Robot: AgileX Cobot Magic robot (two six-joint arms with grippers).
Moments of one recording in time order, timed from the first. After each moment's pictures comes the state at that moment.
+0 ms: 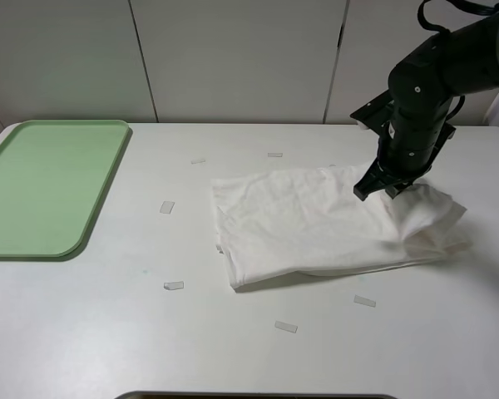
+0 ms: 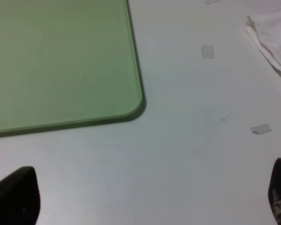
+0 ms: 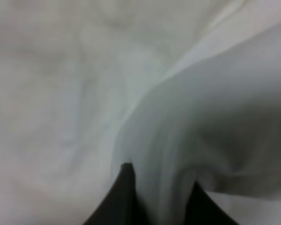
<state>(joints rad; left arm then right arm) 0.02 -0.01 -0.51 -0.06 1.07 0.11 0.36 1.89 -1.14 -0.43 0.76 0.16</state>
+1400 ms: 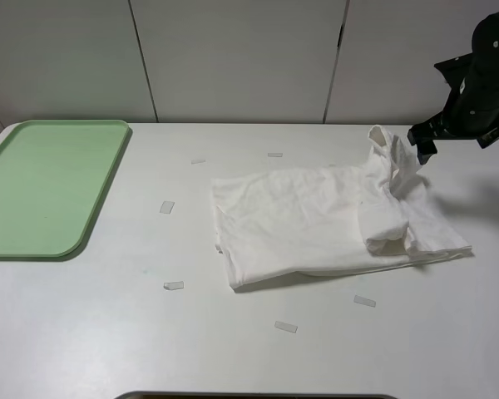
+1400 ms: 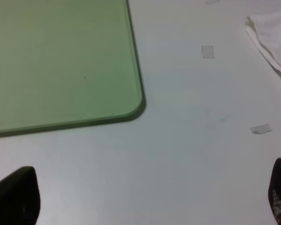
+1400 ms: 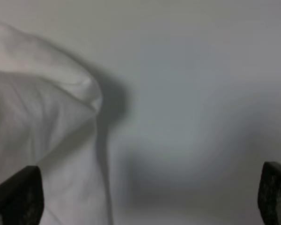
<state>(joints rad) 0.02 -0.01 -0.51 -0.06 1.07 0.11 0.03 1.94 -1.33 -0.39 0.71 0.21</state>
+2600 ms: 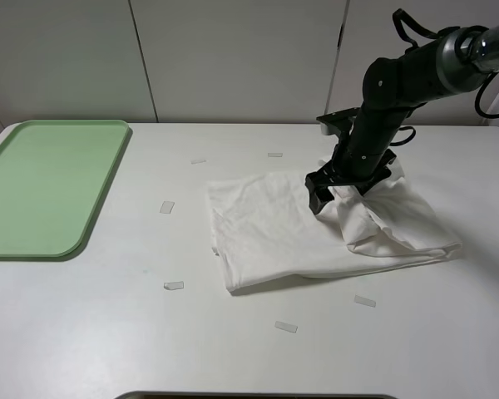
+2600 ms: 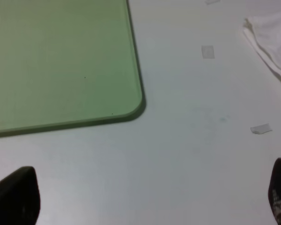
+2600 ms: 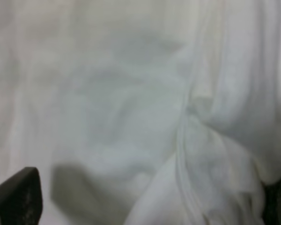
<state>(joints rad) 0.02 -0.01 -0.51 -0.06 1.07 0.11 0.32 2.11 -1.33 0.06 0.68 -0.14</state>
